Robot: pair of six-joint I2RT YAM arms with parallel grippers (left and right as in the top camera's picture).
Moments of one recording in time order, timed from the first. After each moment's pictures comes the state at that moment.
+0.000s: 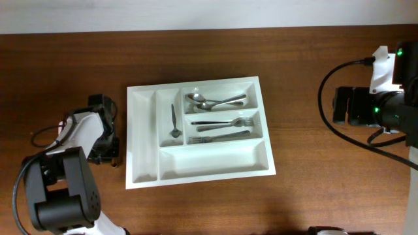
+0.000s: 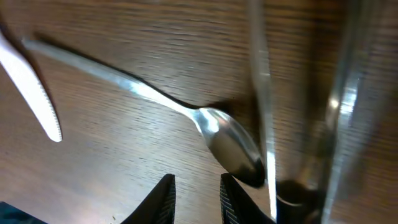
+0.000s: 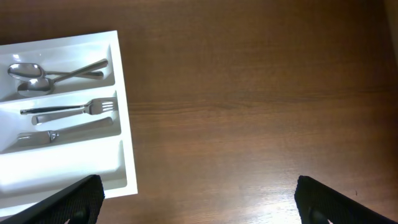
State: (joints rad) left arm 0.14 1.83 1.08 -0.93 -0.40 0.08; right arm -0.07 1.40 2.00 -1.61 0.06 0.00
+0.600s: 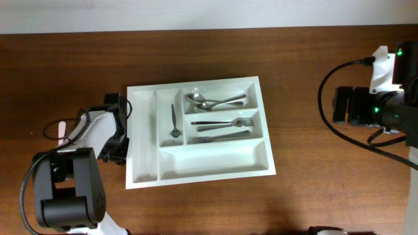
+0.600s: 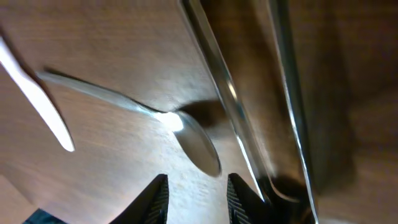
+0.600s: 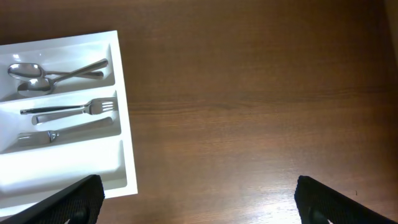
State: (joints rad) left arm 0.05 1.83 1.08 -0.92 -0.45 0.09; right arm -0.07 1.40 2.00 -1.61 0.06 0.00
